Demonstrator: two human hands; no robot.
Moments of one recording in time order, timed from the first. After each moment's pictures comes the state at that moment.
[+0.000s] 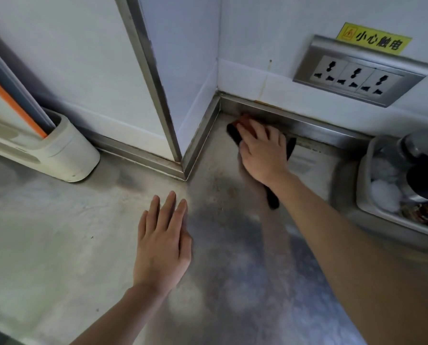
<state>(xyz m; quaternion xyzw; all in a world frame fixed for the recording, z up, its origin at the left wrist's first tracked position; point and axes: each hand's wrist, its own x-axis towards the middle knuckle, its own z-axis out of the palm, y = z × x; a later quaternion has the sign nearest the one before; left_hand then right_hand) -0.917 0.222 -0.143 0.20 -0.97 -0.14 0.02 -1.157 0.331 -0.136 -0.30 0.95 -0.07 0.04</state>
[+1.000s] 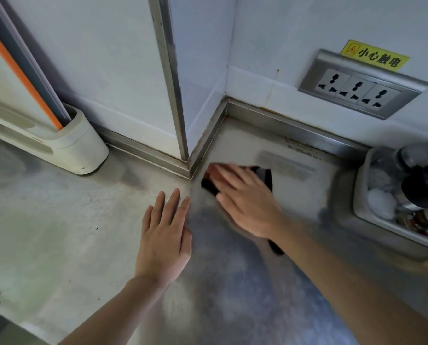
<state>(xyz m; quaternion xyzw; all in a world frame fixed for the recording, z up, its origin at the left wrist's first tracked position) -0.916 0.220 -0.147 0.20 -0.97 -0.13 0.02 -1.072 0.354 -0.130 -0.50 0.86 -0.07 0.07</state>
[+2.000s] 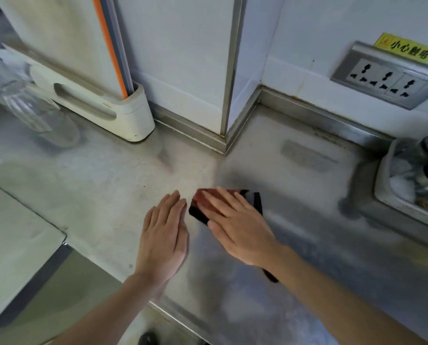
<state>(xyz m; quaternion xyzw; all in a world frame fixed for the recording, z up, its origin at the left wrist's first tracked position) -0.826 0.212 -0.142 0.24 -0.95 -0.19 0.08 -0.954 0.346 -0.131 -0.59 0.80 -0.07 0.09</state>
